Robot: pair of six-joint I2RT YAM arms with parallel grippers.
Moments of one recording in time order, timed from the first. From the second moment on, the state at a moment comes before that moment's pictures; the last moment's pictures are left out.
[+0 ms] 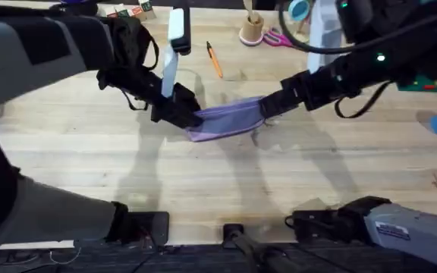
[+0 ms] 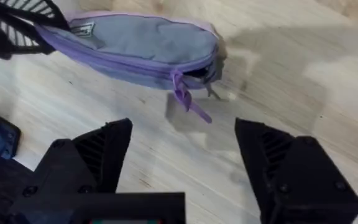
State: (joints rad) left arm -0.12 1.64 1.00 -0.92 0.81 1.28; right arm 0.31 1.31 1.11 -1.02 -0.26 -0.06
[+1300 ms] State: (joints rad) left arm -0.12 1.64 1.00 -0.92 0.81 1.28; right arm 0.34 1.48 1.11 -0.93 -0.25 -0.06
